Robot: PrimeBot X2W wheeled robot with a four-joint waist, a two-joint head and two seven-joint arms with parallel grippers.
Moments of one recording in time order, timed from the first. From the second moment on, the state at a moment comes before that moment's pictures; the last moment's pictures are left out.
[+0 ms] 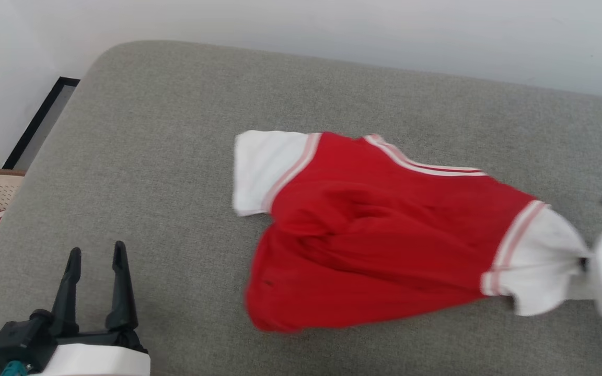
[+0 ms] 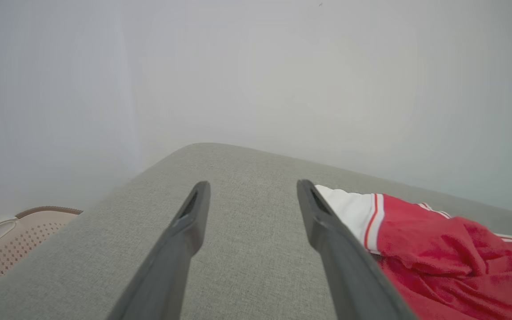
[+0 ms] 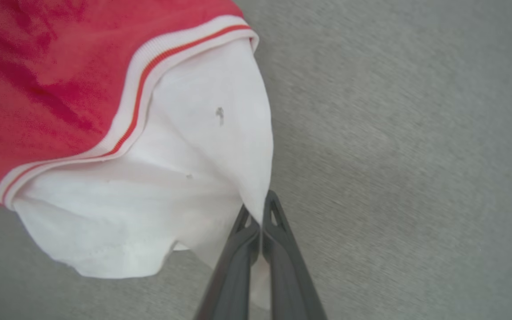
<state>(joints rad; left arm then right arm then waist) 0.06 0.11 0.08 0.00 -0.31 -0.10 -0.26 -0.28 -0.60 0.15 0.19 0.53 0.13 0.87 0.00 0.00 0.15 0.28</state>
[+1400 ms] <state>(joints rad) -0.54 0.57 -0.31 0.34 -0.73 -0.13 0.33 -0.36 -0.29 0.02 0.14 0.37 0.13 0.22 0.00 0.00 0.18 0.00</state>
